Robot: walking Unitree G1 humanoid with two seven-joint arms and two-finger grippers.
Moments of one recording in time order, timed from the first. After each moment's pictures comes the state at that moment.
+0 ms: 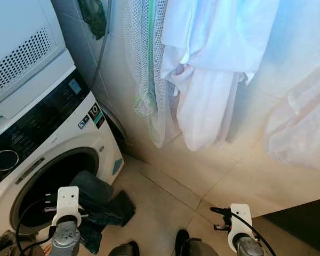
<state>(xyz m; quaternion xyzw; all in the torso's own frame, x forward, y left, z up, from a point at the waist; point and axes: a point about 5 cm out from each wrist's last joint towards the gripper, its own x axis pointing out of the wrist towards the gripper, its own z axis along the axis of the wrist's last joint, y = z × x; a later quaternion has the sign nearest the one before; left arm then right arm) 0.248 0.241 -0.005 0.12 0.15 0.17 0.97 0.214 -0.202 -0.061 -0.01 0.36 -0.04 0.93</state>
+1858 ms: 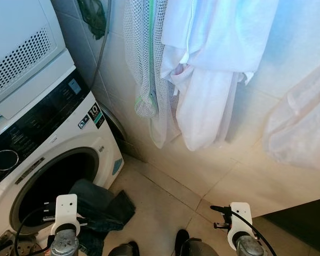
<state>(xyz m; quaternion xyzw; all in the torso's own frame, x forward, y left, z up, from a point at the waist) 0.232 0.243 -0.020 0.11 0.19 0.18 0.96 0.217 -0.202 -0.059 -0.01 0.35 -0.04 0.94</state>
